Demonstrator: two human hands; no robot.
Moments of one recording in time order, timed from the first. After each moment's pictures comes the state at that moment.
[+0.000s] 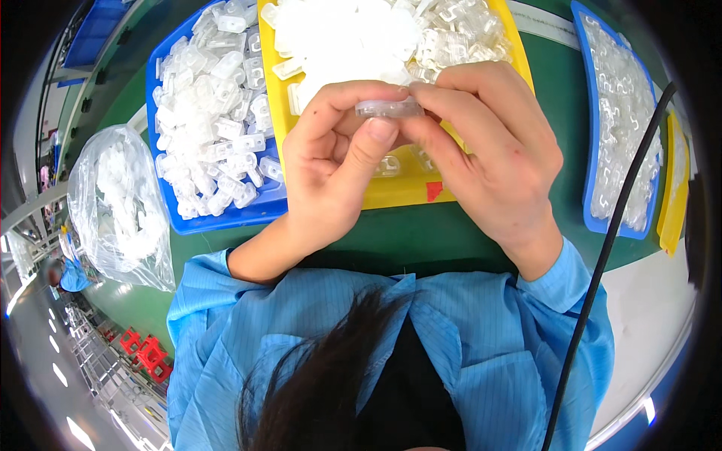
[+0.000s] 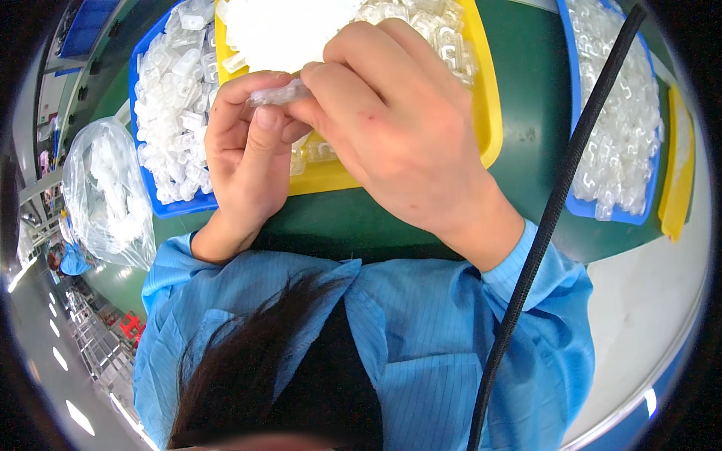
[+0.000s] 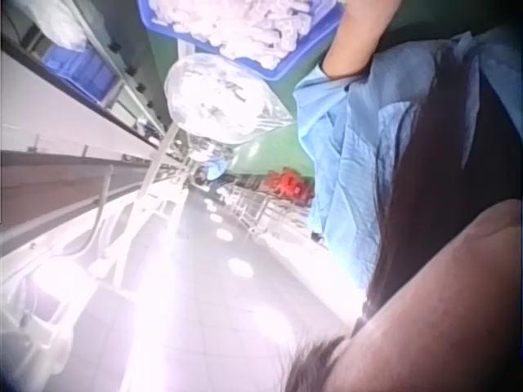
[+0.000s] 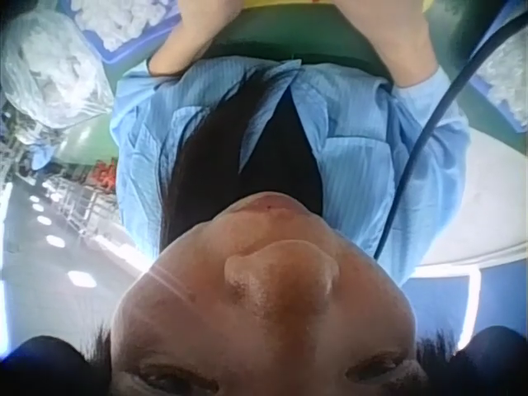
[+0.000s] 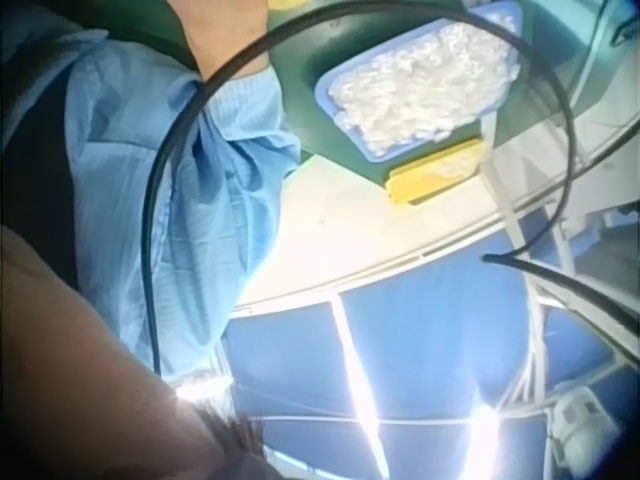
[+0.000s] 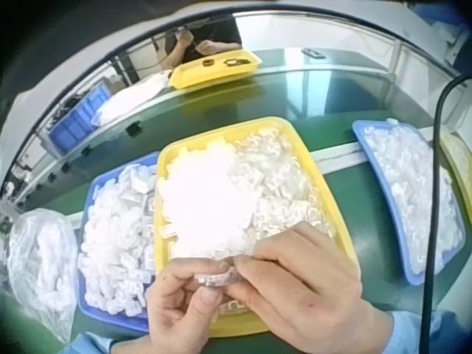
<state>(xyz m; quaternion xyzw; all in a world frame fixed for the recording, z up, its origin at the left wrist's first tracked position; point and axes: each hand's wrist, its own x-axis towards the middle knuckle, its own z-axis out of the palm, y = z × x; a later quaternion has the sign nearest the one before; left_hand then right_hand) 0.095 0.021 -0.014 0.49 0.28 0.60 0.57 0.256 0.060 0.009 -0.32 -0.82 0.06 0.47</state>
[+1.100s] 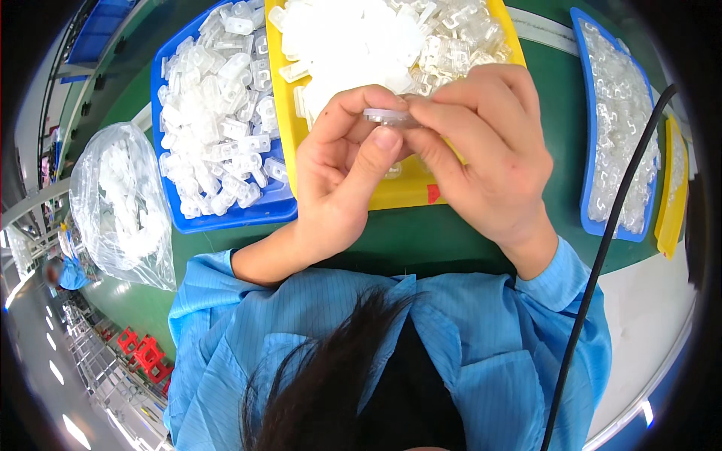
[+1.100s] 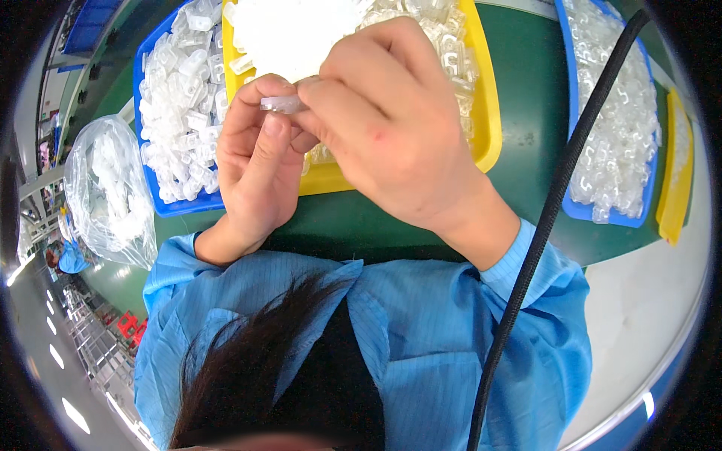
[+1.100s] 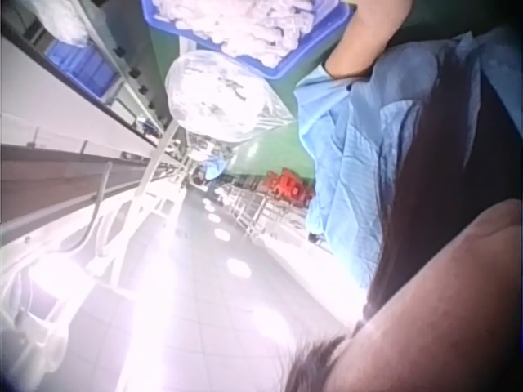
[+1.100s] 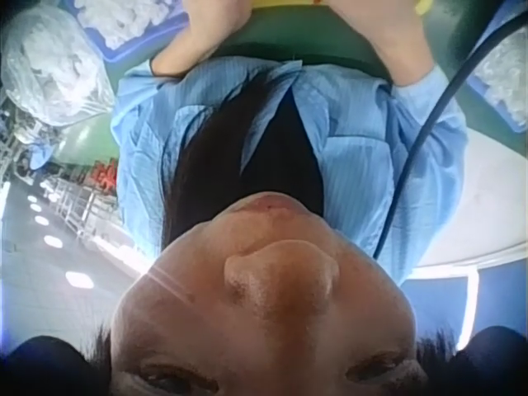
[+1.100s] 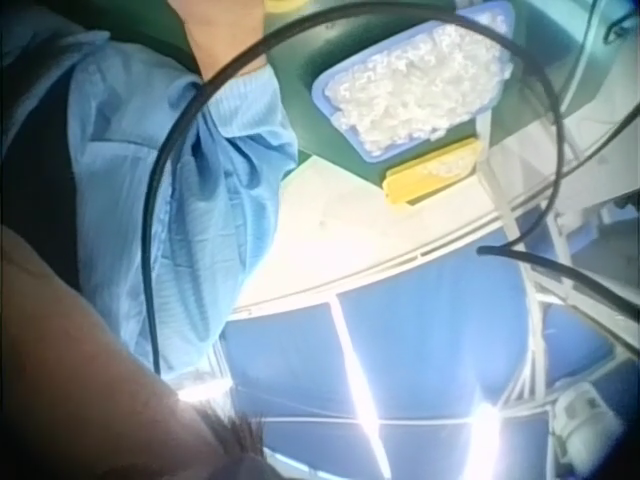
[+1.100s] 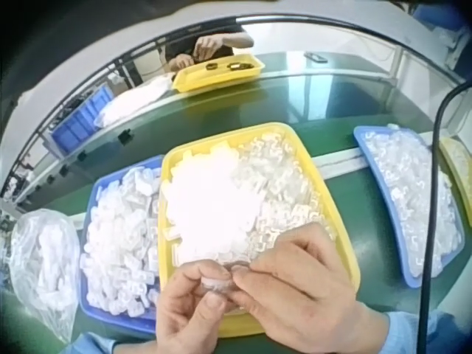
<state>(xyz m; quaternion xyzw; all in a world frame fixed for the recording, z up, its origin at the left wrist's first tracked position) 0.098 0.013 -0.009 0.45 0.28 0.58 0.62 0.252 0.062 0.007 -0.29 -0.82 0.05 0.48</state>
